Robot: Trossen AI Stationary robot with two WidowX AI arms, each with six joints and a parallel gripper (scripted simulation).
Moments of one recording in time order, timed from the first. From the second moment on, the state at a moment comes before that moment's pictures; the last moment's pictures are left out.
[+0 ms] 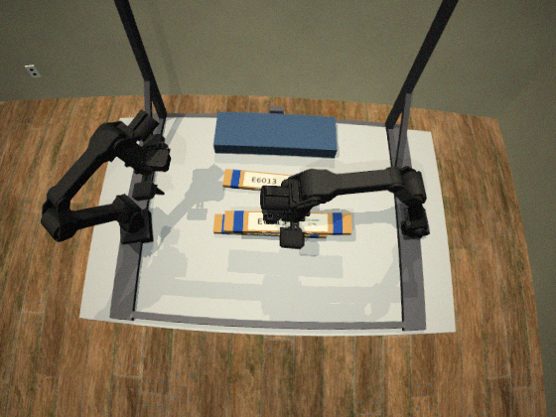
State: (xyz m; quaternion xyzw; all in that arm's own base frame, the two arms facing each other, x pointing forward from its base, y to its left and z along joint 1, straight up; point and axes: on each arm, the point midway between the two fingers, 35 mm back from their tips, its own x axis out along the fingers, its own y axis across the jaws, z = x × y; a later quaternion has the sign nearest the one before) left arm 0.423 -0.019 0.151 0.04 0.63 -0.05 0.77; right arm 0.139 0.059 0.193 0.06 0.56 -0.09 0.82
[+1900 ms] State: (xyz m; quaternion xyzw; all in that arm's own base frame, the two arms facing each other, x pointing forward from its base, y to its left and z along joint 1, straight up) left arm 0.393 -0.107 0.180 0.04 0.64 -0.05 0.77; right arm 0.139 0.059 0.193 0.06 0.56 -0.09 0.82
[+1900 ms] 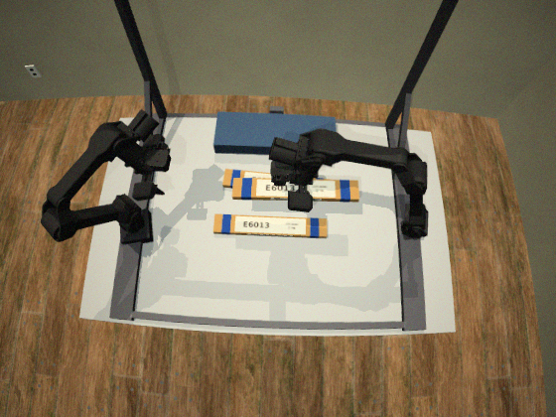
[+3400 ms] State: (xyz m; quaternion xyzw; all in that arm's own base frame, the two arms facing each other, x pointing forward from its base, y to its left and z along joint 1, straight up) left arm 0.390 -0.106 0.128 0.04 0.64 -0.05 0.77; right arm 0.139 0.059 0.193 0.06 0.56 -0.09 0.82
